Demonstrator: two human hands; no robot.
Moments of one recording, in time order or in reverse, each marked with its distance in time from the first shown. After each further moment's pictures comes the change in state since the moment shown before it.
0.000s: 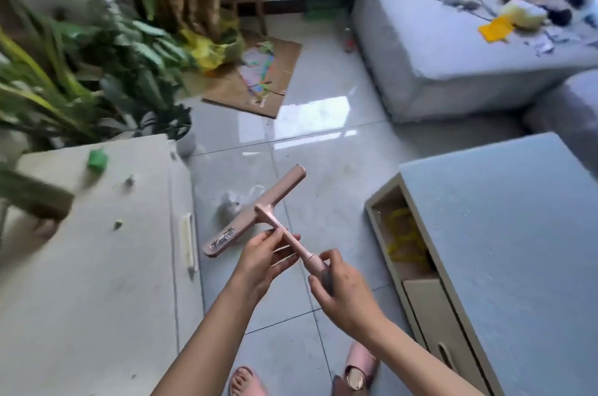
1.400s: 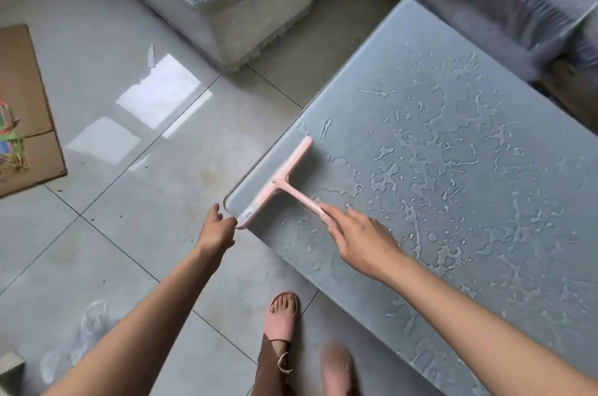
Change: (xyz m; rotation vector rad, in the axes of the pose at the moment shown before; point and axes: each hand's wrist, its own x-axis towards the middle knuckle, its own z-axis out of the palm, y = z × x) left_hand 0.364 -0.081 0.372 1.031 -0.045 -0.121; right_hand 0.173 0.418 -0.195 -0.034 -0.017 0.513
